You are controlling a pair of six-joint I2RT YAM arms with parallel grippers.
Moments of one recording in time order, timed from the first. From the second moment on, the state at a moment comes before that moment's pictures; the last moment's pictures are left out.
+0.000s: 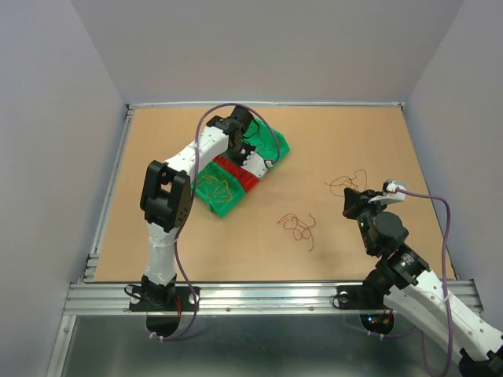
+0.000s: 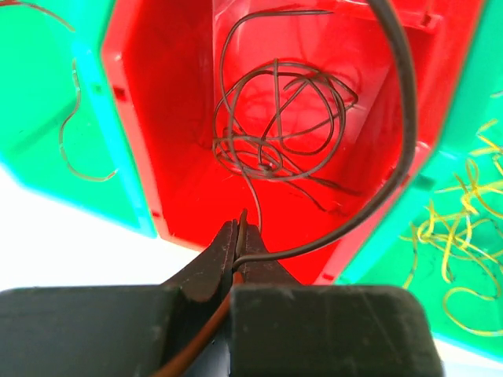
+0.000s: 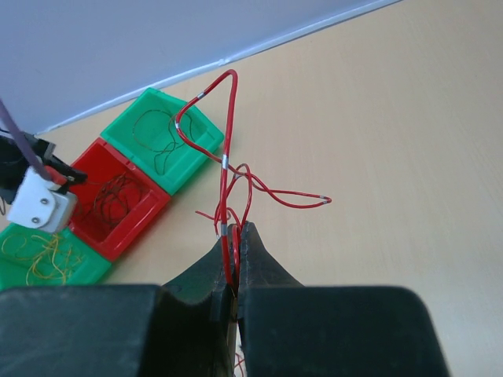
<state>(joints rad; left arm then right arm) -0.51 2.05 1.80 -0.96 0.05 1.70 0.64 0.40 0.36 -0.02 0.60 0.44</state>
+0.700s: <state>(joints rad) -0.56 2.18 1.78 -0.84 -0.04 1.66 0.64 0.42 0.36 -0.01 0.59 0.44</state>
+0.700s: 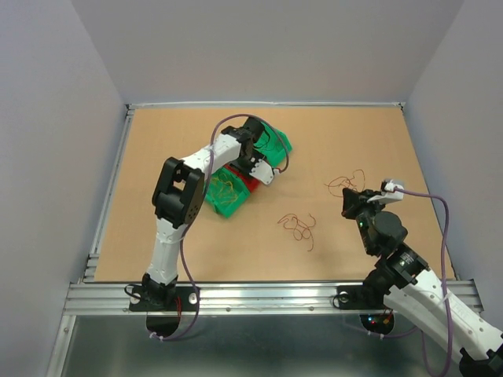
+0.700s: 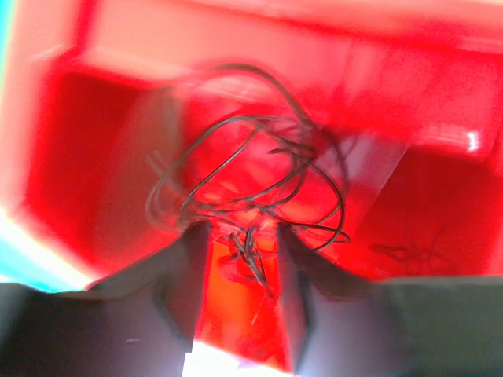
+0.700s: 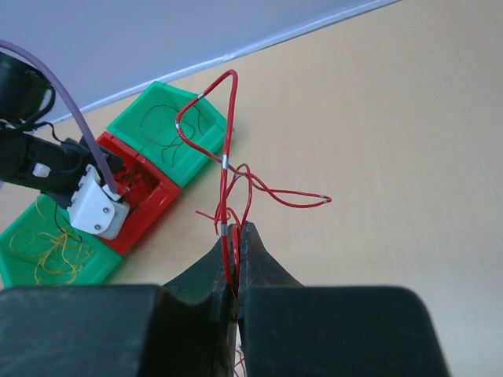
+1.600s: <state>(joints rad) -0.47 1.63 1.57 -0.58 0.22 1.33 0.64 0.69 0.45 -0.07 0.36 0.44</state>
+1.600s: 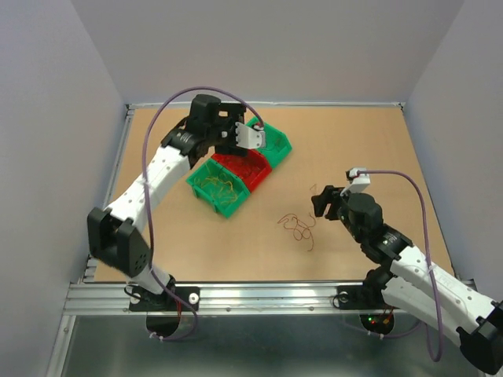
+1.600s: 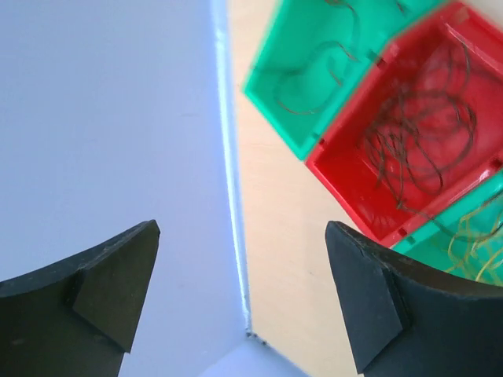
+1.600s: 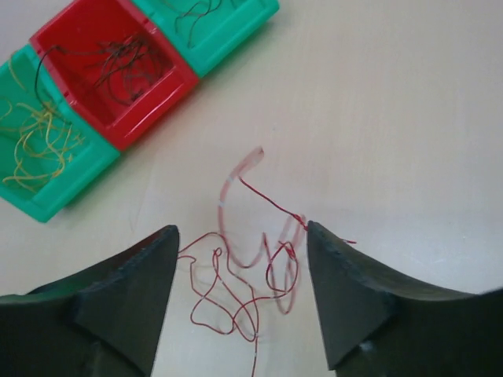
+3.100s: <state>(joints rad) -0.30 1.60 0.96 0.00 0.24 0.28 0.64 0.96 0.56 0.17 0.19 0.37</state>
